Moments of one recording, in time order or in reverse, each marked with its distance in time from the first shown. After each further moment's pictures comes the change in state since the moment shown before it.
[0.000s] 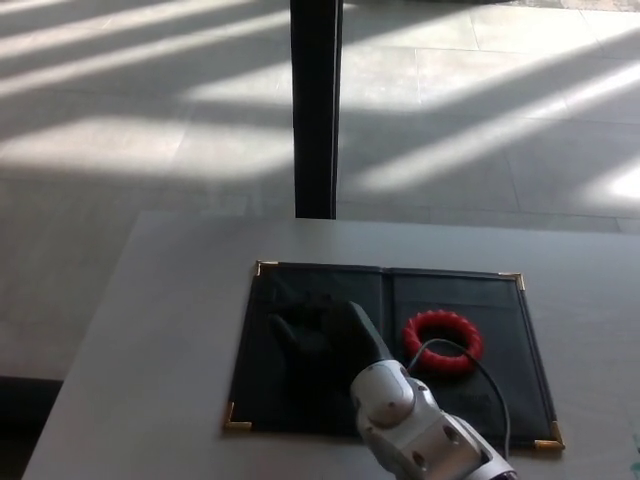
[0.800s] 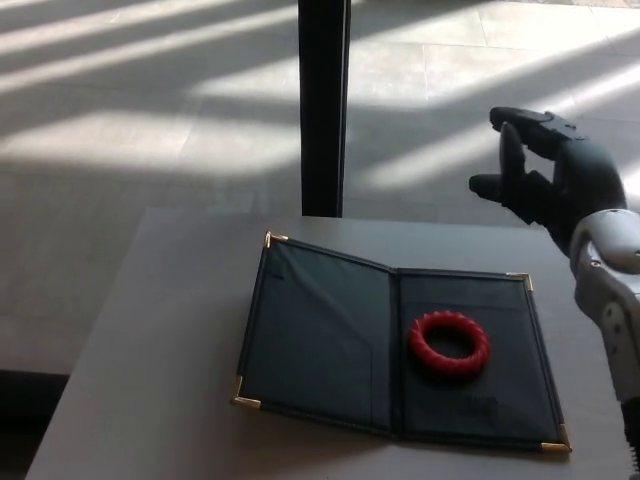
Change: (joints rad) left_arm 0.030 0.011 0.015 0.003 -0.002 0.000 0.000; right_arm -0.068 -0.293 -0.620 -0.466 0.126 0.271 0.141
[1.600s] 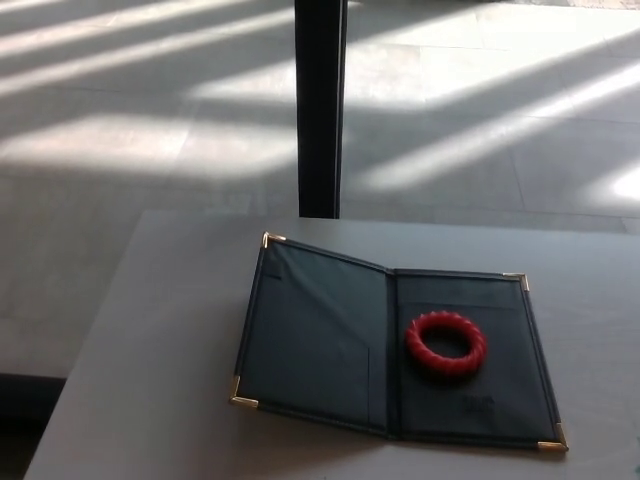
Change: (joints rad) left_arm 0.023 0.000 0.009 -0.001 -0.003 0.000 -0.001; right_arm 0.375 -0.290 -0.807 -0.013 0.171 -0.020 0.043
